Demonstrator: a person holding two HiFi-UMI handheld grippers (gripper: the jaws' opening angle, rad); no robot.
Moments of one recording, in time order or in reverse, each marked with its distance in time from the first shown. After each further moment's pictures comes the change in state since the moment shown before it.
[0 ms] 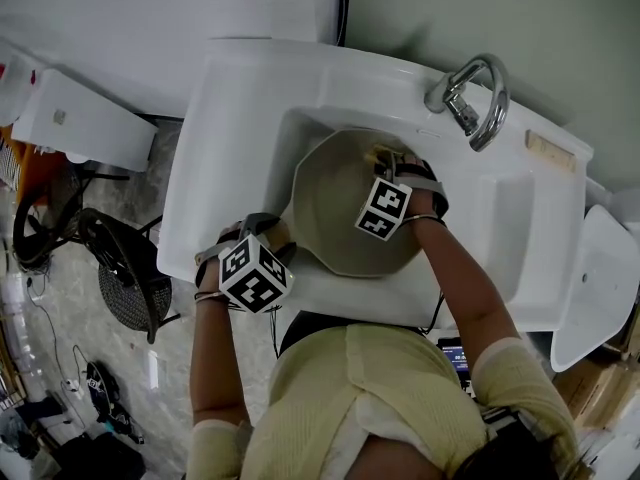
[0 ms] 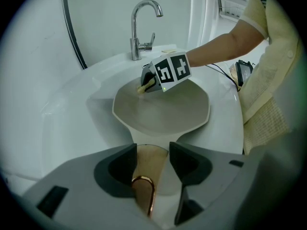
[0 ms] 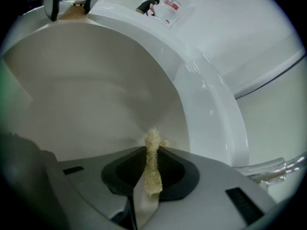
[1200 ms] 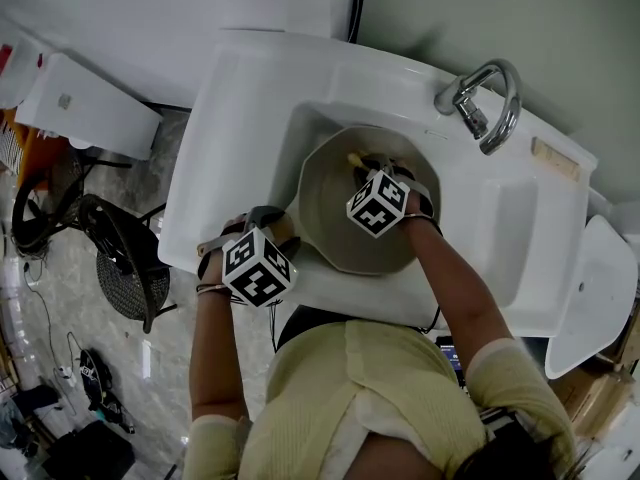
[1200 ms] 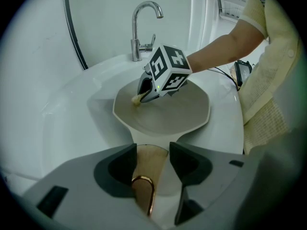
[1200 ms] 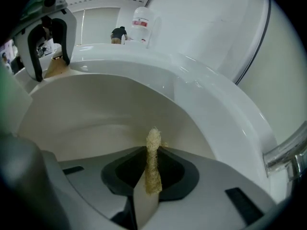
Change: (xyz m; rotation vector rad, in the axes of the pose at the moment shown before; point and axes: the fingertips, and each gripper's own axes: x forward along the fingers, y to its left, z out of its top) left arm 0.000 0.001 0.001 -0.004 -0.015 0.004; right arm -0.009 0.020 0.055 0.335 -0.215 0.193
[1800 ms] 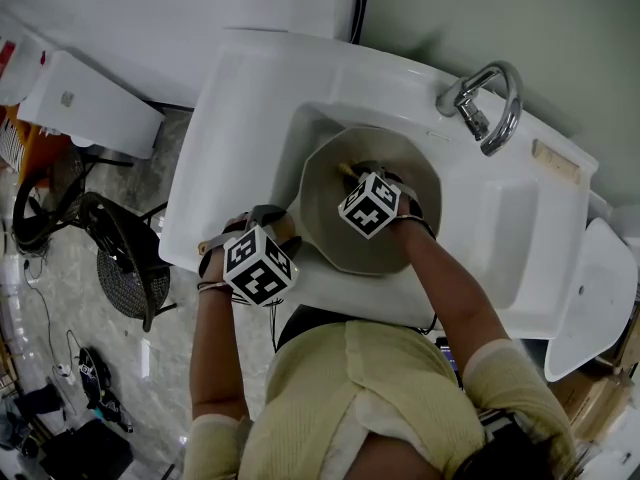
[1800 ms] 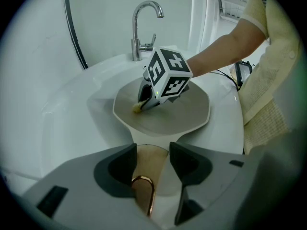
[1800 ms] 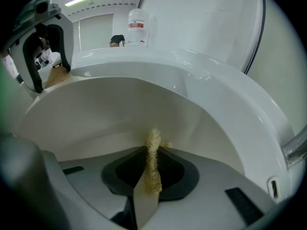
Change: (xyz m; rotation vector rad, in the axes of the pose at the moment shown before) left arm 0.001 0.000 -0.001 -0.005 0.002 -0.003; right arm 0.010 0.029 0.009 0.072 -0.010 0.111
